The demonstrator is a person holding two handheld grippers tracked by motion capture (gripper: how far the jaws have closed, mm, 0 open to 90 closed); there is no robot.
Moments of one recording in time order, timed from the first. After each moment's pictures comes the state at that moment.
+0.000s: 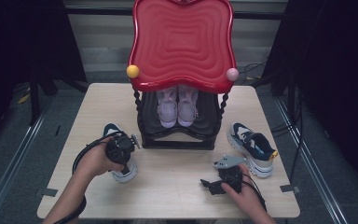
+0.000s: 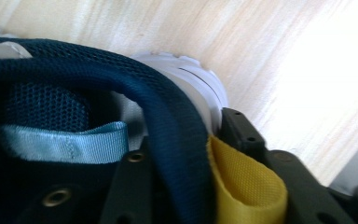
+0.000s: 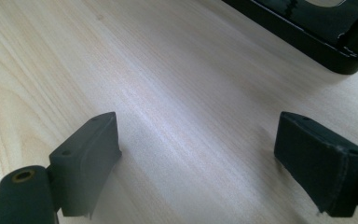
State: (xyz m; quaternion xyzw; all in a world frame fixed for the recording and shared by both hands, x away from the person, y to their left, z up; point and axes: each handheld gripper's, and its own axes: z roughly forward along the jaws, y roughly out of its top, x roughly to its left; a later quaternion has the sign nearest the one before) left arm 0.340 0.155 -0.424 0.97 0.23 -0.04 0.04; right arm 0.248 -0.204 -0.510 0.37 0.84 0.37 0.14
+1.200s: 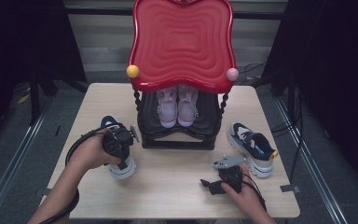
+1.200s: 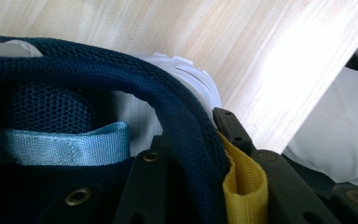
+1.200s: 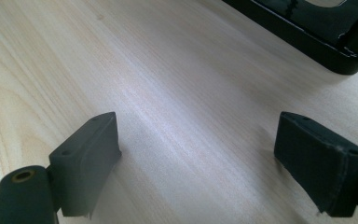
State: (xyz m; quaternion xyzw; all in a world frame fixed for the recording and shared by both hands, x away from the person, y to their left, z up) left arm 0.336 0.150 -0.376 0.97 0.22 -0.06 0.04; right arm 0.248 -0.204 -0.510 0.37 0.84 0.37 0.14
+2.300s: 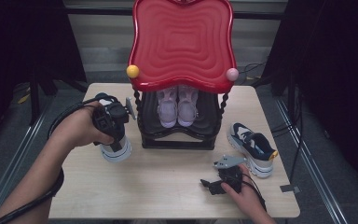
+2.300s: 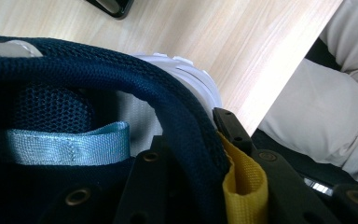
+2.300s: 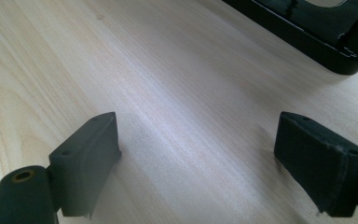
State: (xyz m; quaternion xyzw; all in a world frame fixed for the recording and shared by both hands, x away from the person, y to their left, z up) left arm 0.340 0.147 -0.280 0.98 0.21 -0.03 0.04; right arm 0.248 -0.204 -0.510 0.37 0.84 0.37 0.14
